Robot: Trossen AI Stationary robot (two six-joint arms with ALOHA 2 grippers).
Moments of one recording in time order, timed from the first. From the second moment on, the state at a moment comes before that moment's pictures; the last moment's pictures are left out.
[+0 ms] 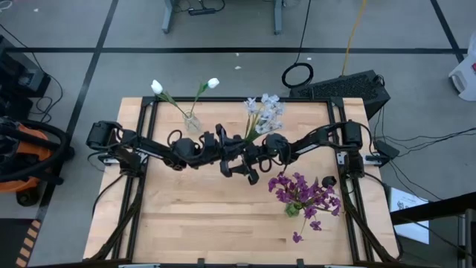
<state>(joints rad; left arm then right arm) -0.09 1.62 0.78 1.22 -0.26 -0.08 -0.09 1.98 0.89 1.30 -0.48 0.16</state>
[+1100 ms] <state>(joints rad) -0.15 1.51 0.78 0.93 -0.30 -0.01 -0.10 1.92 0.89 0.97 -0.44 0.10</state>
